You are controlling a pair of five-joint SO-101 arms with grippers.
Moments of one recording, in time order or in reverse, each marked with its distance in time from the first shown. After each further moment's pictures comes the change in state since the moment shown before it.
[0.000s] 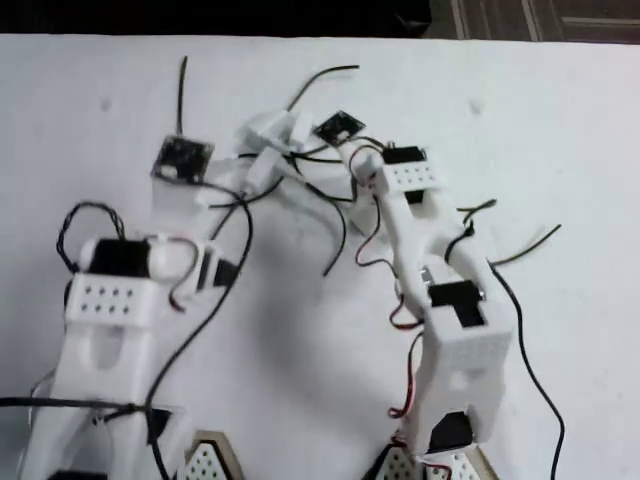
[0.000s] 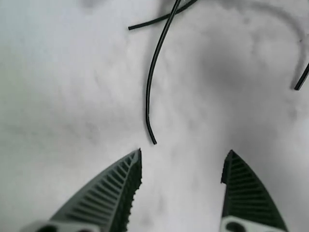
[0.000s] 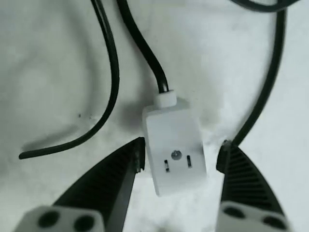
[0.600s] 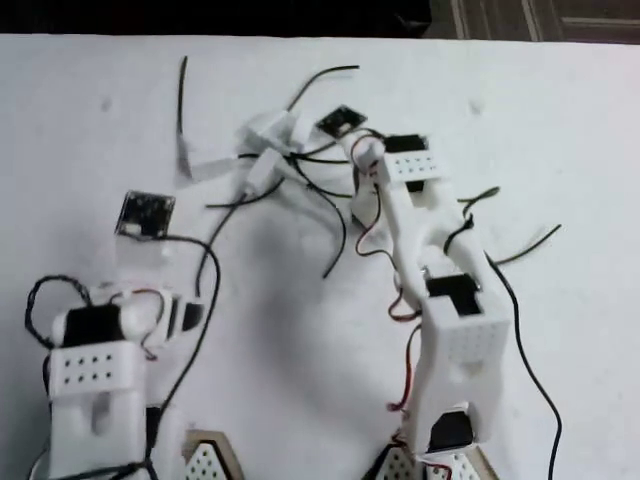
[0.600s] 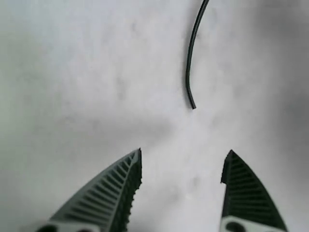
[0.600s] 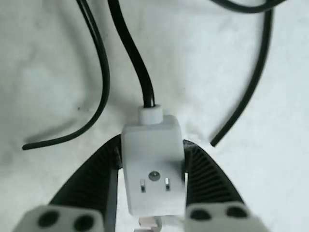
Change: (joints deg) left arm -13.7 -20.4 20.0 -1.1 -10.0; right arm 1.1 -1.7 -6.9 8.8 0.1
